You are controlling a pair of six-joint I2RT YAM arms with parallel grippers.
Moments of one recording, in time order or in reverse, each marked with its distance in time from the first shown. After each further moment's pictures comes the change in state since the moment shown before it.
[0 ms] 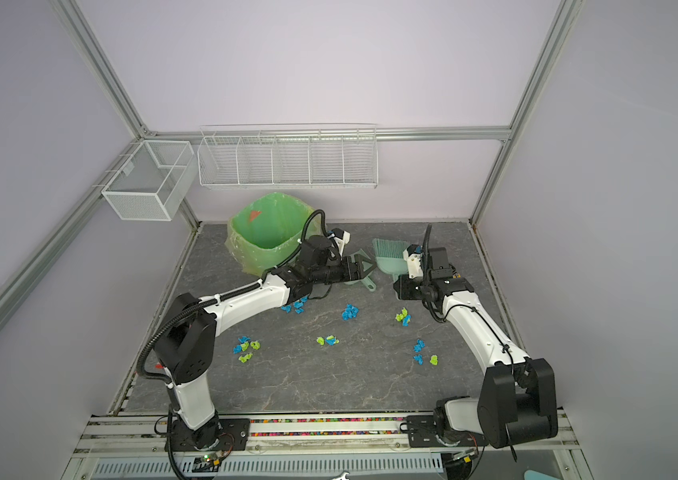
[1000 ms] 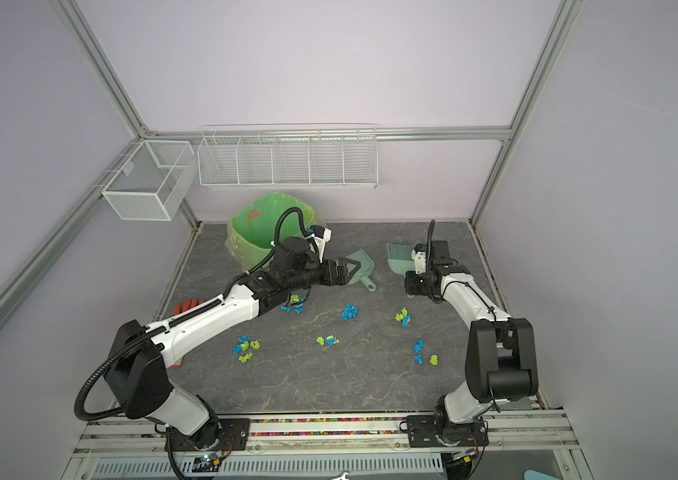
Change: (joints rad) left arm 0.001 -0.286 -0.135 -0.113 -0.137 0.179; right arm -0.095 0.210 0.095 -0.014 0.060 -0.063
